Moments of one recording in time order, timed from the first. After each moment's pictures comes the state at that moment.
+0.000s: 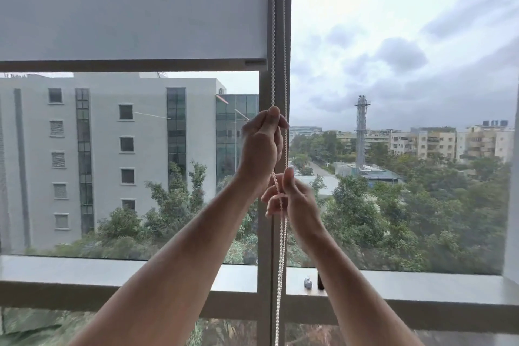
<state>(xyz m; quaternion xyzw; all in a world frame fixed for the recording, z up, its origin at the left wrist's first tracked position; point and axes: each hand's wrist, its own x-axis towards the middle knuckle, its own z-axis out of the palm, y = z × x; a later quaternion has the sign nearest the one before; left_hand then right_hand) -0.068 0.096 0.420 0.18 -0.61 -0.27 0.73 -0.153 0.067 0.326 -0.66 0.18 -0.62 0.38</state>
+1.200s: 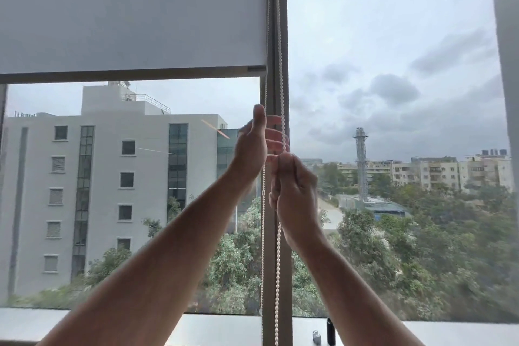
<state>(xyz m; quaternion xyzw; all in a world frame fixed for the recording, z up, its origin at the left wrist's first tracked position) -0.049 0.107 0.487 0.28 -0.64 -0.19 0.69 -0.128 0.102 0.412 -0.63 0.09 -0.74 0.21</state>
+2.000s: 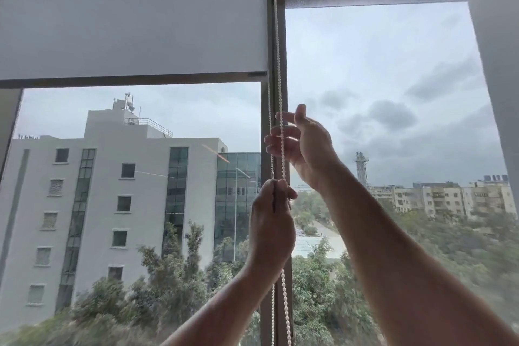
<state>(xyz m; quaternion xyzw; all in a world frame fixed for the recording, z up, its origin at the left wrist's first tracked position) -0.085 0.119 0.427 0.28 -0.59 -0.05 0.75 -0.160 0.115 0.544 -0.62 0.09 -0.66 0.41</state>
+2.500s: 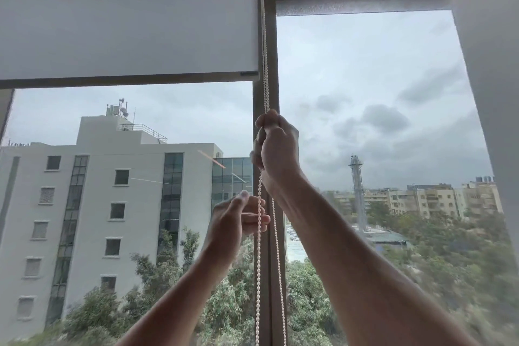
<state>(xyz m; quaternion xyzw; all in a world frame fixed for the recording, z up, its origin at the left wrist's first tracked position) -0.024 0.100 0.427 0.27 -0.63 -0.21 0.70 -0.118 0.121 0.539 -0.60 0.04 -0.73 0.33</state>
